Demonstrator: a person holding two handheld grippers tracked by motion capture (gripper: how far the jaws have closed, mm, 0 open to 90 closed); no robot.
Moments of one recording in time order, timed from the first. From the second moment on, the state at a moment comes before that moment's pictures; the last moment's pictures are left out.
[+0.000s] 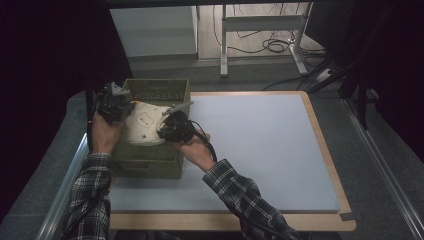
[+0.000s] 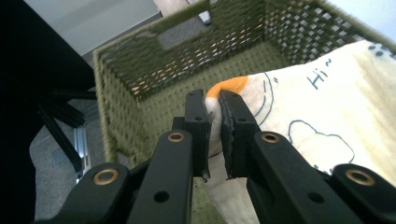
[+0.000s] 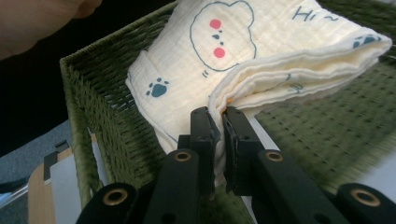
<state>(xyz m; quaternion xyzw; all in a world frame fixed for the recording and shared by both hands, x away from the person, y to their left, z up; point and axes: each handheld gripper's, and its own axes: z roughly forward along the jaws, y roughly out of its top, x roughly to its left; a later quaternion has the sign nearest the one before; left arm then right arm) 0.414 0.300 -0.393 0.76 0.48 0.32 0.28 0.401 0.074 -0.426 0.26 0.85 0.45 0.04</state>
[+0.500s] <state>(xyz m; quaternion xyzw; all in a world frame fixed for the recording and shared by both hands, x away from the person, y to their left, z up) 0.423 0.327 -0.417 0.77 0.50 0.31 0.26 0.413 0.118 -0.435 0.27 0.88 0.40 0.03</state>
